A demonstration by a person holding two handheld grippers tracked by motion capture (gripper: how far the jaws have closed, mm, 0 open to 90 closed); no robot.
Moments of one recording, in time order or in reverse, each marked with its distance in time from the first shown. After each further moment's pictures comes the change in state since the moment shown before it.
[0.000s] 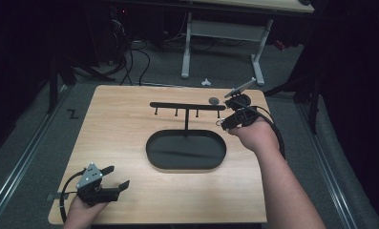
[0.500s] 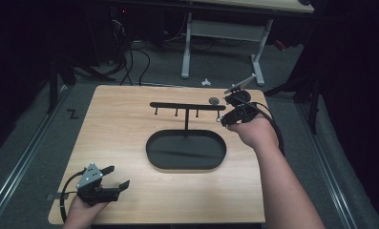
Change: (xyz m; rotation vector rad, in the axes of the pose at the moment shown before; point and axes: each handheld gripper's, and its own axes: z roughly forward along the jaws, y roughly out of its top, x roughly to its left) left arm 0.001 0.000 0.000 0.000 -0.002 -0.003; right arm -0.001 0.009 -0.004 -0.015 -0.005 0.008
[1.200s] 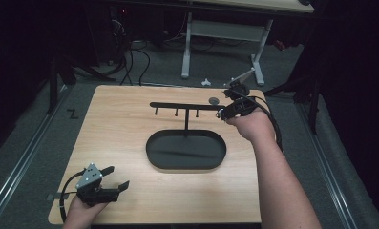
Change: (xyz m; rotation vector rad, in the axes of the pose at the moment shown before) left arm 0.000 -0.001 -0.001 0.007 -0.004 0.000; right arm -0.005 0.016 0.002 -0.015 -0.013 0.021
